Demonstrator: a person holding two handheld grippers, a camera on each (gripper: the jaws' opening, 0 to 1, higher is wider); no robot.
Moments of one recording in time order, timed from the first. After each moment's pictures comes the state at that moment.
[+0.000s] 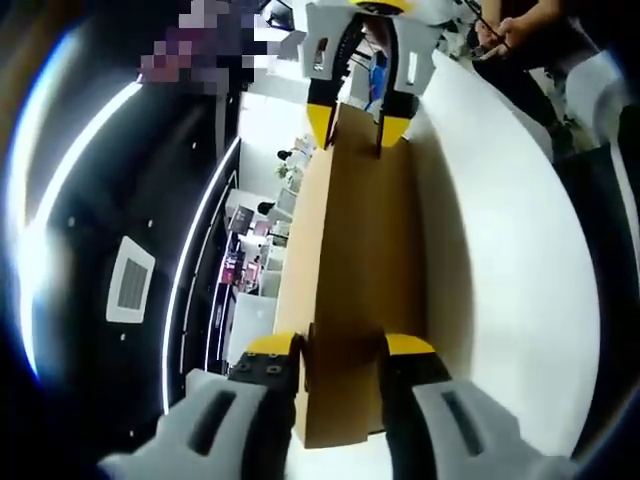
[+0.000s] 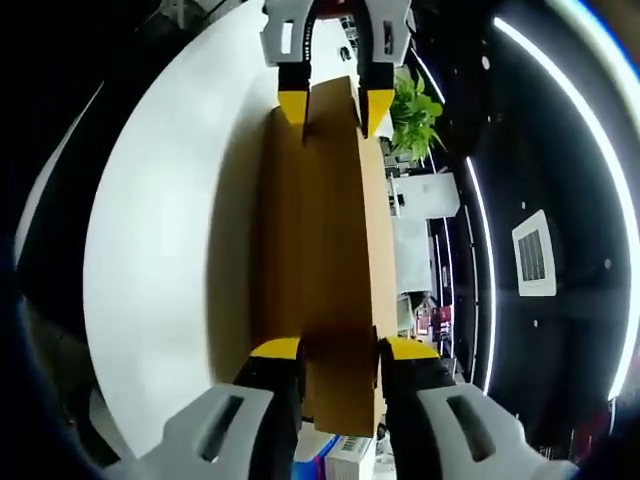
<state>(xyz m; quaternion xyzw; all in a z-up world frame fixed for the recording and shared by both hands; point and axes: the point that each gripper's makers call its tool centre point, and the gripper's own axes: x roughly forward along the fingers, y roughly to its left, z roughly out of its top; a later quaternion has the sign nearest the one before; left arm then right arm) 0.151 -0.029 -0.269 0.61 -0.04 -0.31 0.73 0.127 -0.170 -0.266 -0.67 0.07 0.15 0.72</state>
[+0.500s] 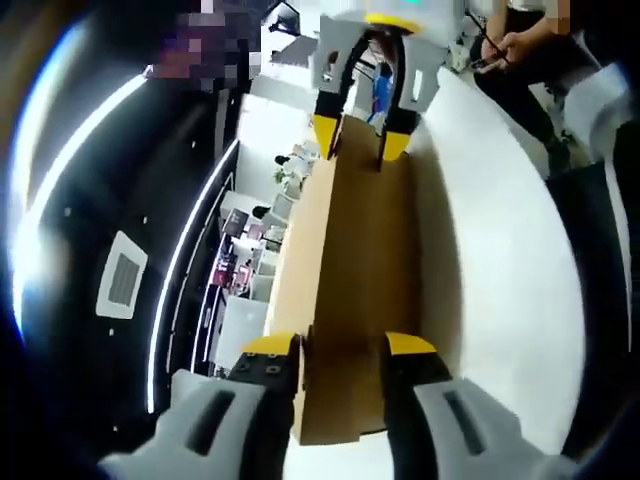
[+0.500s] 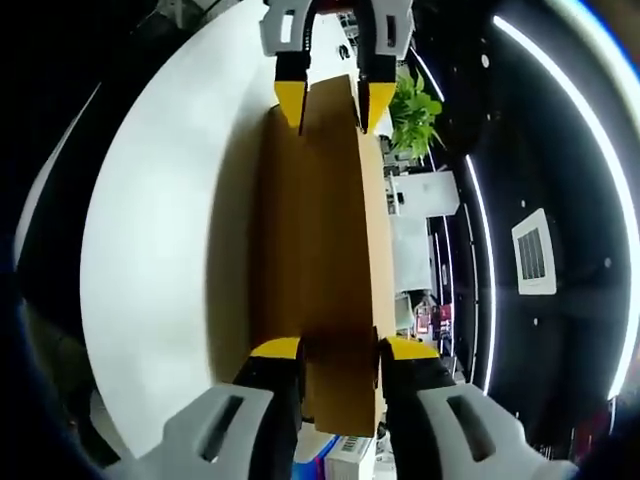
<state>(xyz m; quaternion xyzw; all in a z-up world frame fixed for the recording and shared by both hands) 0.127 -0.027 -0.259 0.55 -0.03 -0.36 0.76 0.131 -0.171 -0.267 -0.67 0.08 0.15 0.72</state>
